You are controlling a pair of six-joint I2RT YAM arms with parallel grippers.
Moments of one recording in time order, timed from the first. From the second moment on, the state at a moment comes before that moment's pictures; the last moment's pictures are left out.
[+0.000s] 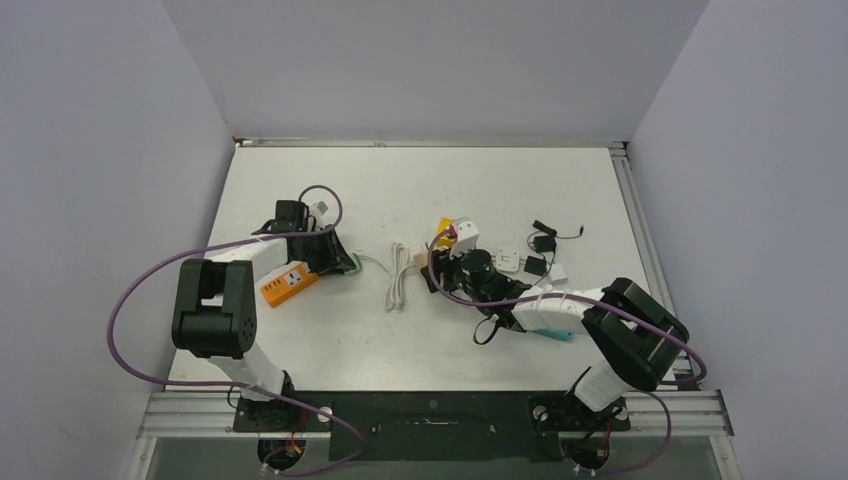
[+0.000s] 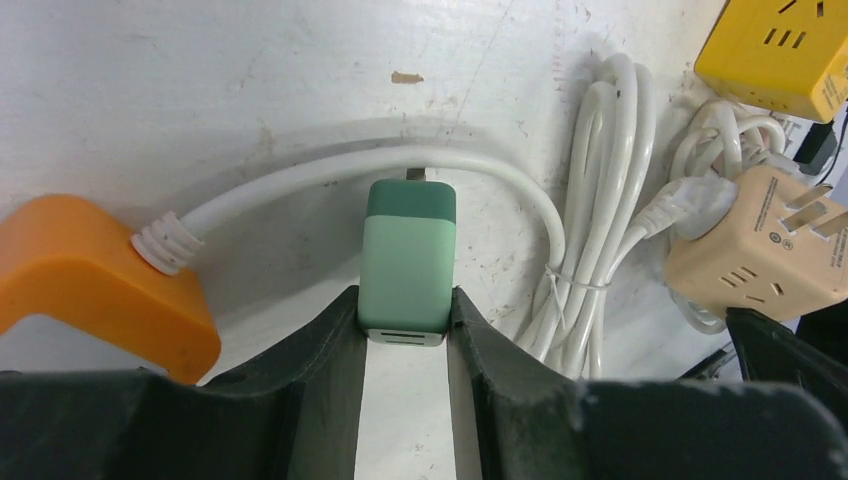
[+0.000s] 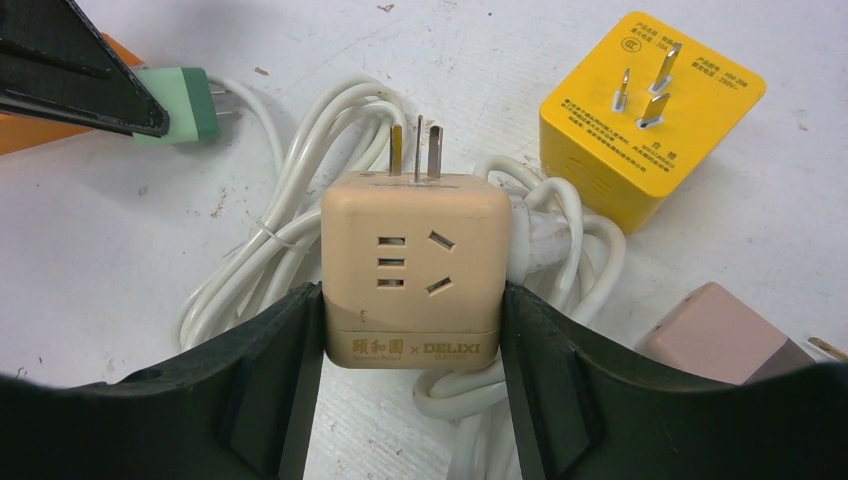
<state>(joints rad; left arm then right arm) -0.06 1.66 0.88 -0.29 0.48 -0.43 0.80 1.56 0.62 0.53 0.16 0.31</state>
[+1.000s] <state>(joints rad) -0.29 1.31 0.81 0.00 0.76 -0.40 0.78 1.18 0.35 0.64 0.01 0.30</state>
